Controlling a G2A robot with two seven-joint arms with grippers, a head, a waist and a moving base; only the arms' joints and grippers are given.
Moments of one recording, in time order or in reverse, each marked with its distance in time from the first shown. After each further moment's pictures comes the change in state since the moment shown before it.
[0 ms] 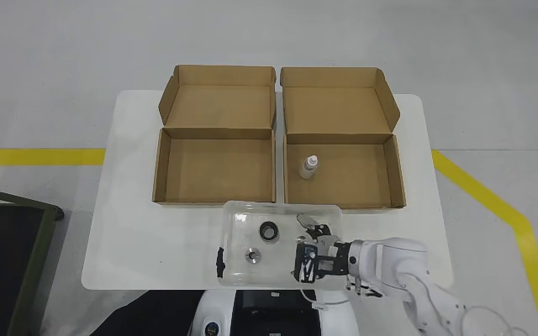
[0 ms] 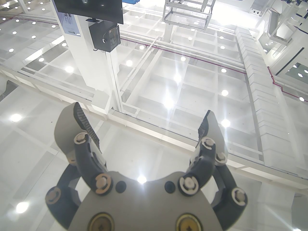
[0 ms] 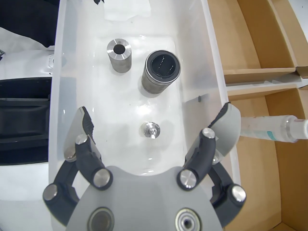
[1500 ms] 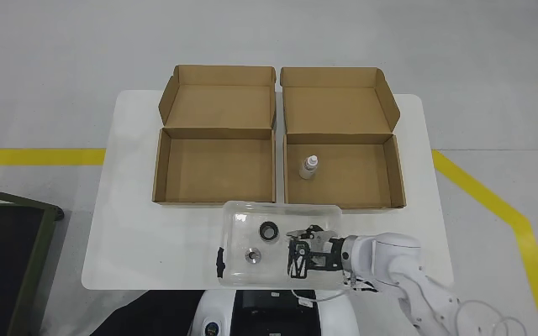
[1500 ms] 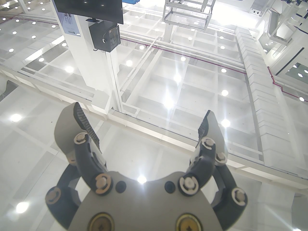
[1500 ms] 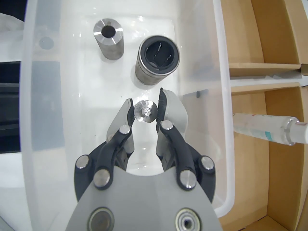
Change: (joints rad) left arm 0.000 0.000 0.000 0.000 0.000 0.000 0.000; right arm 0.062 0.010 -0.063 -0.027 0.018 0.034 0.089
